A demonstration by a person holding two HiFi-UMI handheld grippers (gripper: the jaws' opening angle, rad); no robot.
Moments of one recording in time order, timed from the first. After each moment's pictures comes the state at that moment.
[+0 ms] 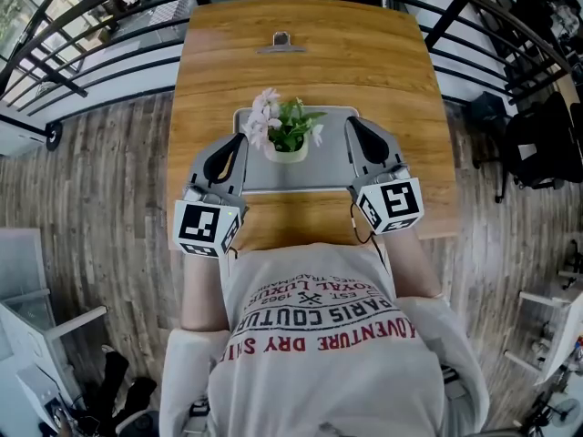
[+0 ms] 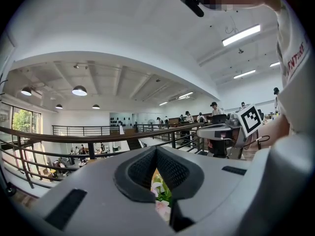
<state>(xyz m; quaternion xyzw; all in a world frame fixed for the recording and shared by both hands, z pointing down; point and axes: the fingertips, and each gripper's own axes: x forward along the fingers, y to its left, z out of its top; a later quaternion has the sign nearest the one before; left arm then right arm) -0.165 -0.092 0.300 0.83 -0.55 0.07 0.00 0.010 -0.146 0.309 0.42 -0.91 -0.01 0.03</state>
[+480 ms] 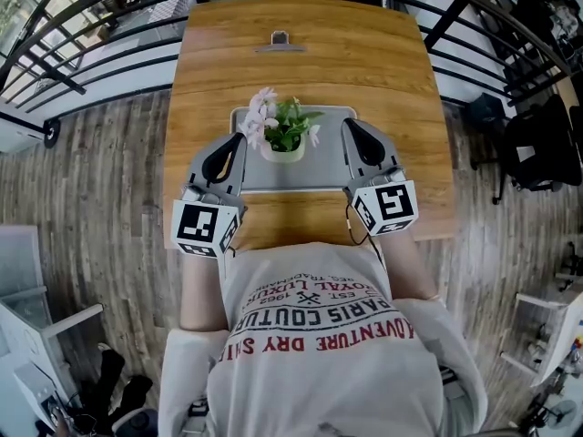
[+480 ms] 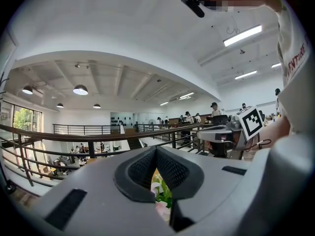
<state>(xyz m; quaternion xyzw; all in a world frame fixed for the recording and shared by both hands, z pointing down) -0.165 -0.094 0.303 0.83 -0.56 0.07 0.01 0.007 -0.147 0.316 0.42 -0.91 -0.01 0.04</state>
